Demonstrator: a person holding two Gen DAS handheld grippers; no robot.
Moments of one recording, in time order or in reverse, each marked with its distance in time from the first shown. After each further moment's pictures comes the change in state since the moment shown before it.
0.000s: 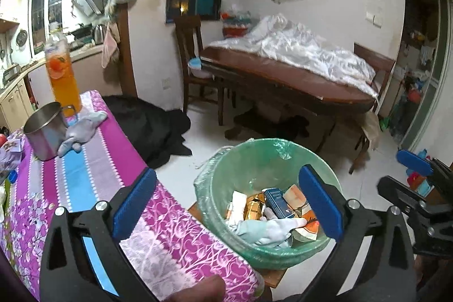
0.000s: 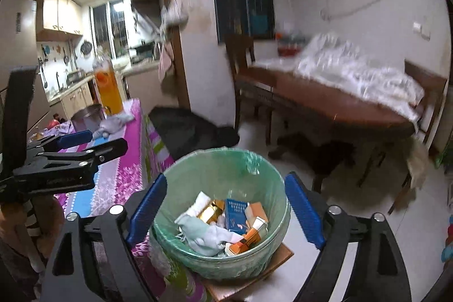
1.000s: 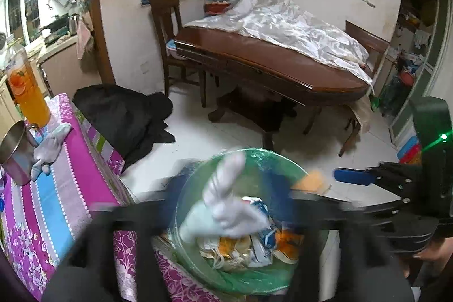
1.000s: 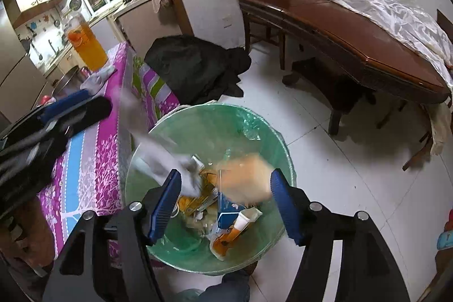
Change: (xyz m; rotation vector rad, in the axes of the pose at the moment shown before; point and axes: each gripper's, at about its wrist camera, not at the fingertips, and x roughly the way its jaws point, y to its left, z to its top) left arm 0.078 -0.042 0.059 0.046 0.154 -0.061; right arm 0.143 -0.055 0.044 0.084 0.495 0.098
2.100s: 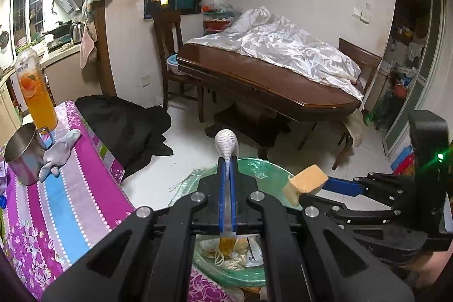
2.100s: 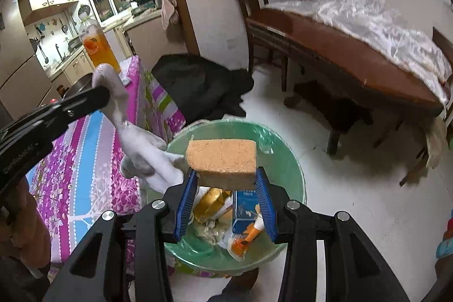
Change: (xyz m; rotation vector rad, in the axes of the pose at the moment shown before) left arm -0.041 0.006 -0.007 -0.013 -0.072 -0.039; right arm -0.033 0.023 -0.007 -0.048 -0.094 -0.008
